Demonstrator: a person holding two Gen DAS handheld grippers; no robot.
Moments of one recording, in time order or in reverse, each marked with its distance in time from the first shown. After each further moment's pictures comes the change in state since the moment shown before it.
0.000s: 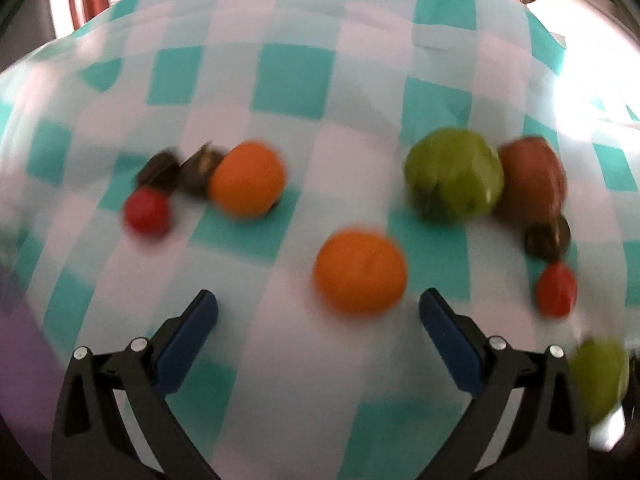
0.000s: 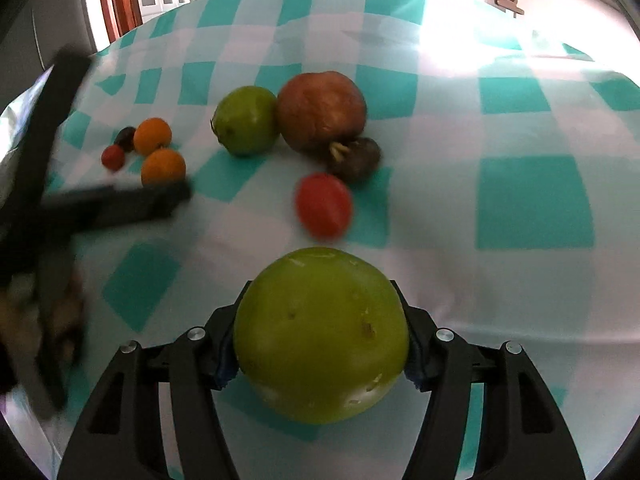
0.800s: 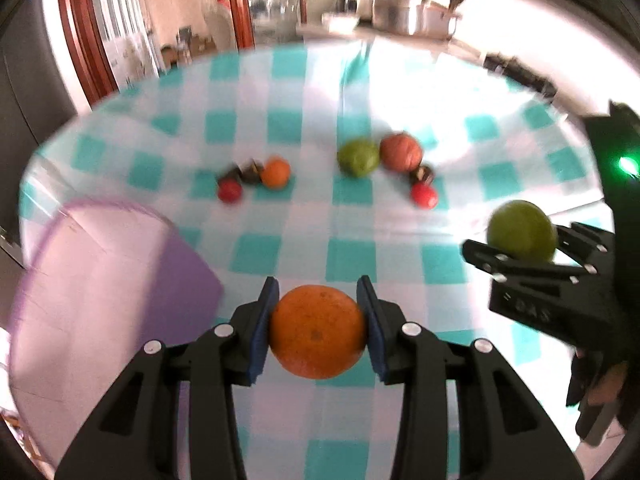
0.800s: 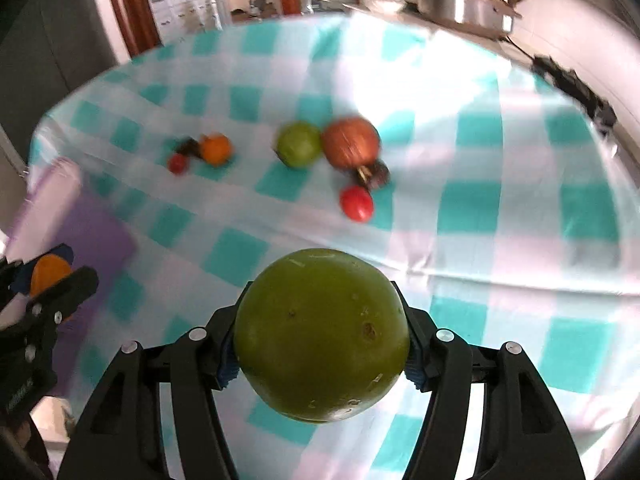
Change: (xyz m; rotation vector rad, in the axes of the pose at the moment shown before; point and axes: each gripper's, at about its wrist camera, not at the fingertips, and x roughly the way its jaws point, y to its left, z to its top) left arm -0.247 0.004 -0.085 0.143 -0.078 -0.035; right arm -0.124 0.038 0.028 0.008 0.079 0.037
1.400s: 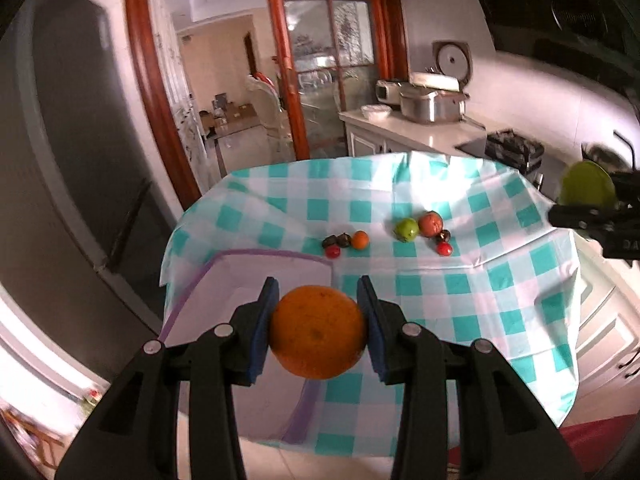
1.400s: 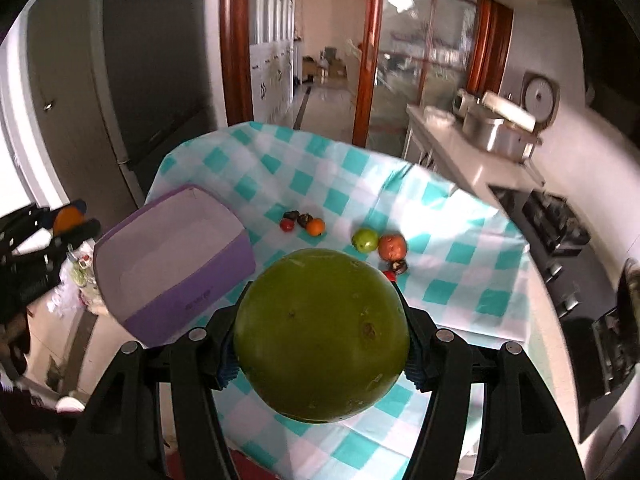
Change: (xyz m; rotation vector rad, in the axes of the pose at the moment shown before) left arm -0.252 0.094 -0.048 -0.007 -0.250 0.114; right arm -0.252 0.081 -0.020 -0.268 -0.230 0.054
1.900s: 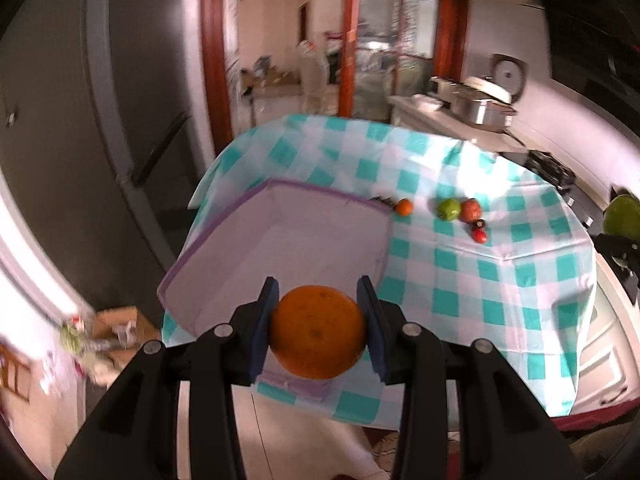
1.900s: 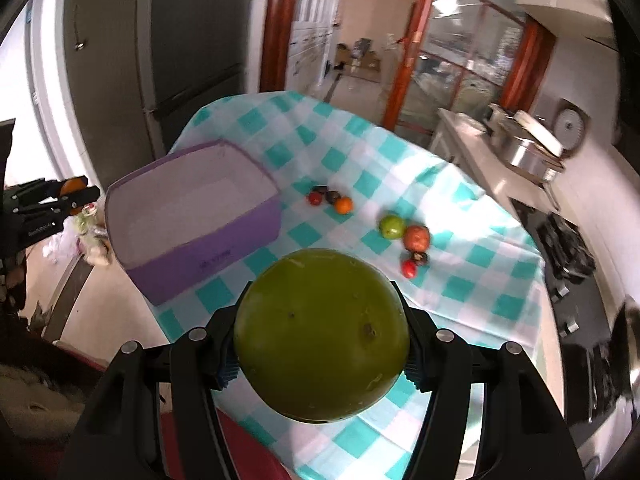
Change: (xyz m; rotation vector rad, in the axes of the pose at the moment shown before) left arm 0.024 0.082 -0.077 -0.236 0.109 0.048; right arm 0.026 0.054 -0.017 -0.161 0.076 0.043
